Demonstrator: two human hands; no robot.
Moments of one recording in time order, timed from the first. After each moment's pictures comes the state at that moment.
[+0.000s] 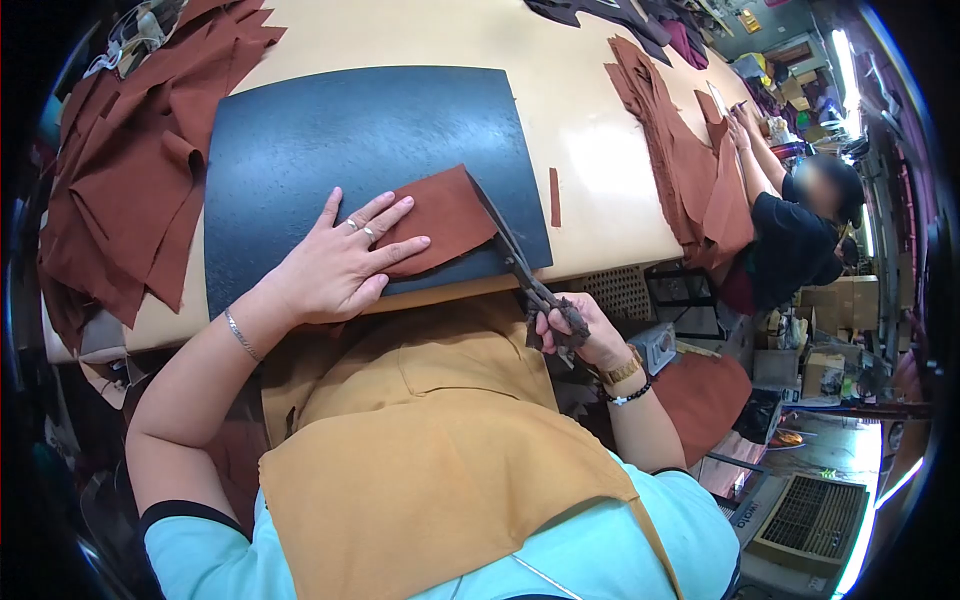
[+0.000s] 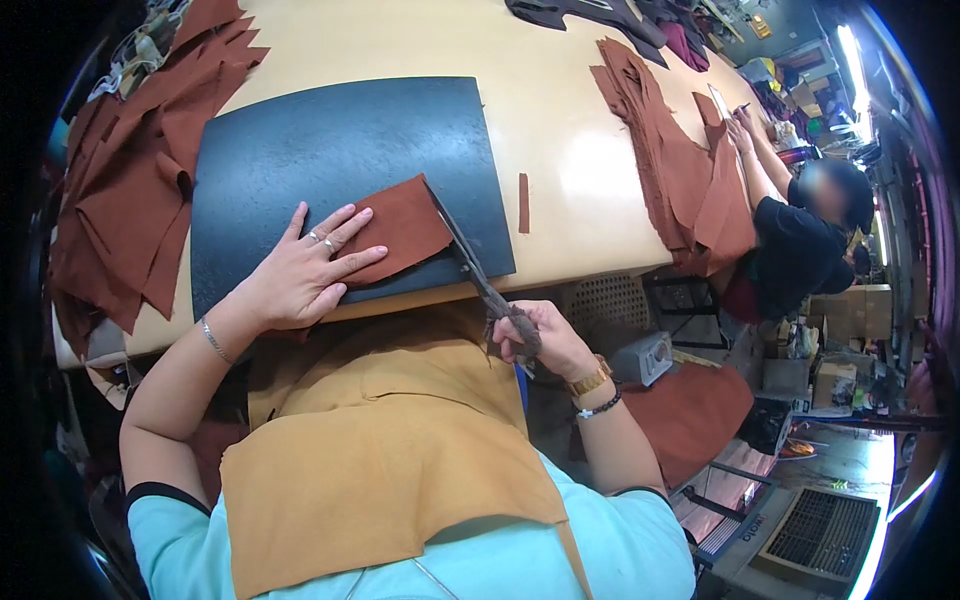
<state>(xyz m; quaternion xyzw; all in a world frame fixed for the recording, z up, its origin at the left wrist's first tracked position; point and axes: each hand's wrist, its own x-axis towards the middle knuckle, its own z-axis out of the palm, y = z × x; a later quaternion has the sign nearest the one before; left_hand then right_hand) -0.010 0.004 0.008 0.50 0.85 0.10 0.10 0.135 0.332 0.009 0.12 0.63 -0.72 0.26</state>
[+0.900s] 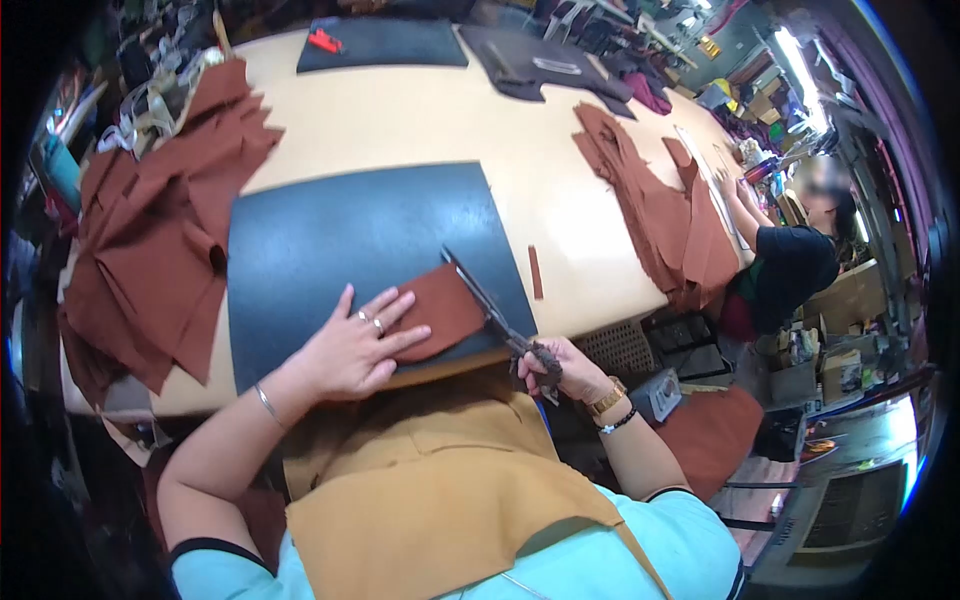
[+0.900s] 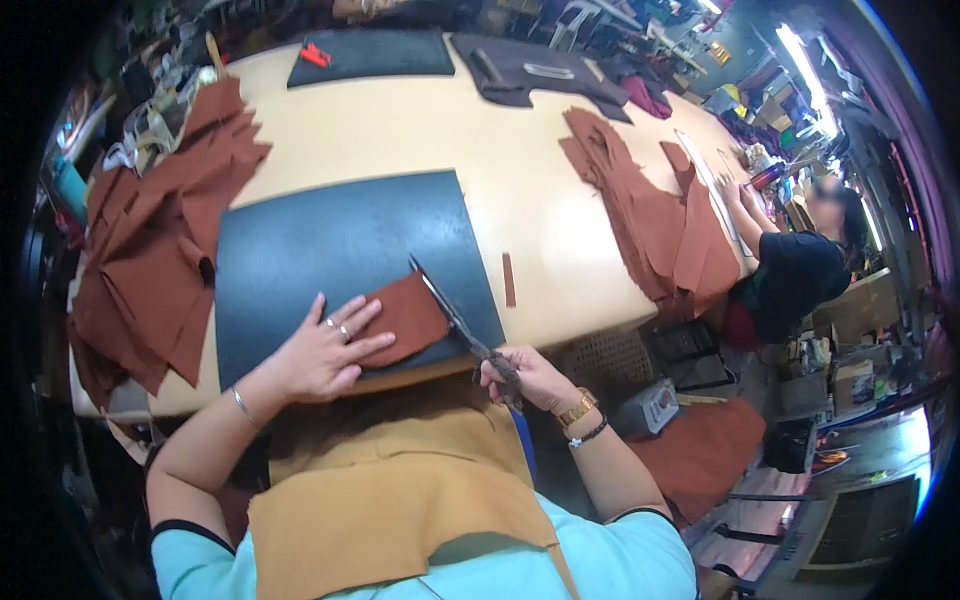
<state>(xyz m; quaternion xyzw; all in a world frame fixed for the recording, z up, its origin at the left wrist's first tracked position) -0.010 0.005 0.009 0.53 0.83 0.12 0.09 0.111 0.331 0.010 0.12 0.65 -0.70 0.26</state>
